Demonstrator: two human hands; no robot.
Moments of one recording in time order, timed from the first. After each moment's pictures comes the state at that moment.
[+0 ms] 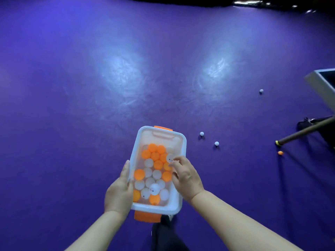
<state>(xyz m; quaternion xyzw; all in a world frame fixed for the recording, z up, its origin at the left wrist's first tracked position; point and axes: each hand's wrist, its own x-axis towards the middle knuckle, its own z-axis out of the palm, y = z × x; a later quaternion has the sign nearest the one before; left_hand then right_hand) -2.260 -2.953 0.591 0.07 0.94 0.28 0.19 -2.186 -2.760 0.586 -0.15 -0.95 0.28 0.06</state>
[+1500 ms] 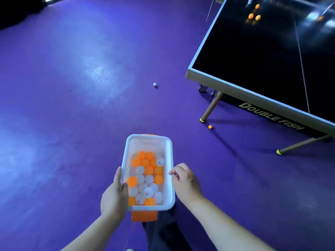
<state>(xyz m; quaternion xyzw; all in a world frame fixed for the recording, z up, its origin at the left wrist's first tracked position) -2.551 -2.319 0.610 0.39 0.85 0.14 0.34 -2.353 -2.274 0.623 -0.67 -0.66 0.31 0.13</state>
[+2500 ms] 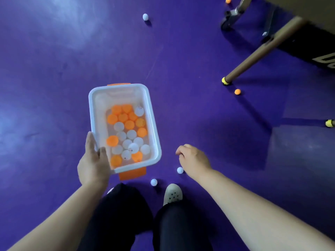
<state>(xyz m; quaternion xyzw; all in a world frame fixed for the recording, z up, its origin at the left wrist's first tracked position) -2.605 -1.977 0.293 0.34 0.88 0.13 0.30 -2.352 -1.963 0.262 -0.67 -0.66 0.34 -0.08</state>
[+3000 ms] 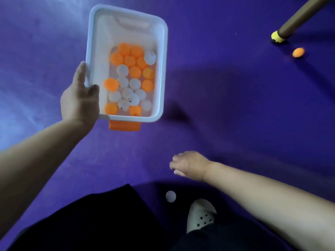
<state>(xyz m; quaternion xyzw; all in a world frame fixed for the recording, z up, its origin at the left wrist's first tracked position) -2.660 -1.886 0.014 0.50 0.82 0.18 0.20 -2.377 -1.996 -0.092 -0.28 -0.92 0.25 -0.12</state>
